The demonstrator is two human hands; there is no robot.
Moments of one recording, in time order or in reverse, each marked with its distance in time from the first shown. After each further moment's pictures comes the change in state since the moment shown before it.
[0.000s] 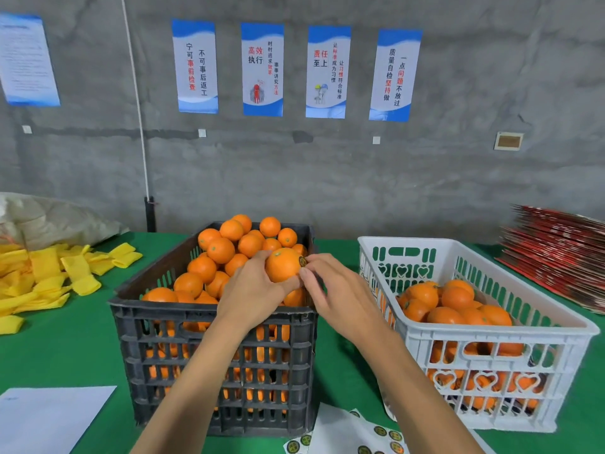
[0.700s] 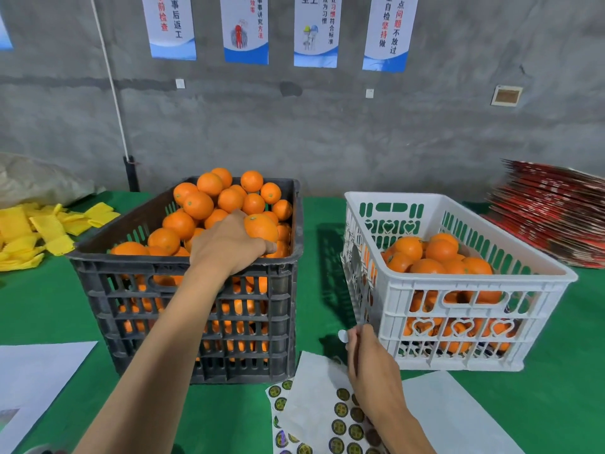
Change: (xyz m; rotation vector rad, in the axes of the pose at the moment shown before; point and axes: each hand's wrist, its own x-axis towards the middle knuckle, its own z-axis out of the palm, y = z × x) left_hand 0.011 -0.001 0.007 0.331 -0.191 -0.204; right_hand -0.202 0.042 0.043 -0.016 -0.205 0.635
